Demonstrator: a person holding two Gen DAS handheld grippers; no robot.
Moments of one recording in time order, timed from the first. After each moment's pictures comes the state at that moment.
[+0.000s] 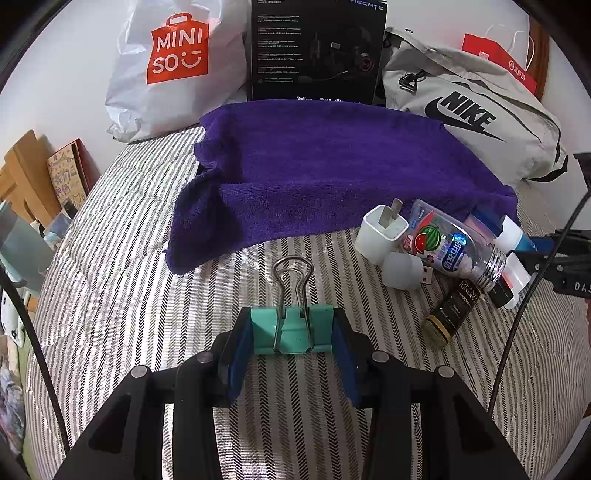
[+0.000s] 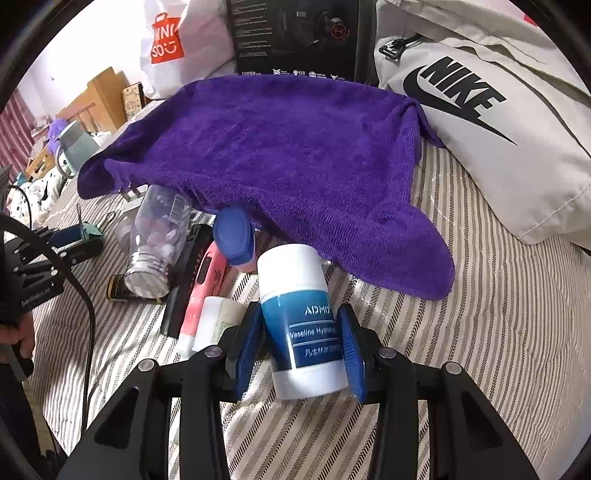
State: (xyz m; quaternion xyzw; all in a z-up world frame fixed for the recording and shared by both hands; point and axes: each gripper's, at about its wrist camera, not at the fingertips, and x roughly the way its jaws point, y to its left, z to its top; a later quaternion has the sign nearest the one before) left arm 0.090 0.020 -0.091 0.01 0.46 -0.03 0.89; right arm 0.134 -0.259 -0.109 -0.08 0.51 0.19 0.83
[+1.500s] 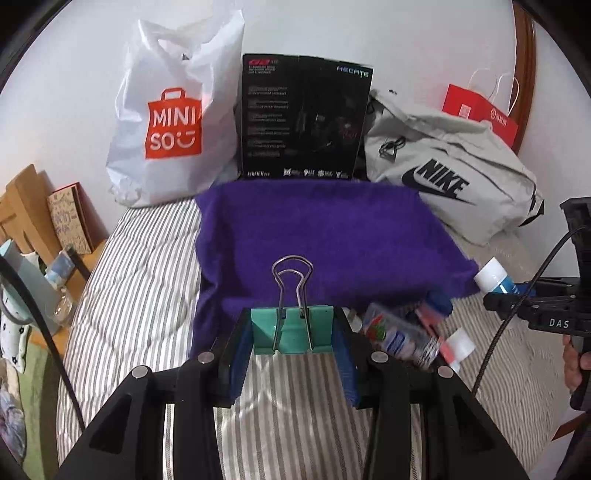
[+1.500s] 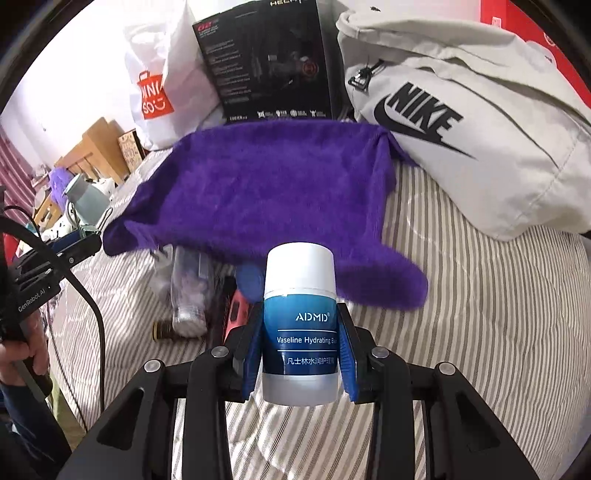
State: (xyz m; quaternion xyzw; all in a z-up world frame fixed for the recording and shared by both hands) left arm 0.108 0.012 -0.012 0.00 0.40 -0.06 0.92; right arm 0.130 -0.278 -0.058 0.00 0.50 0.18 0.85
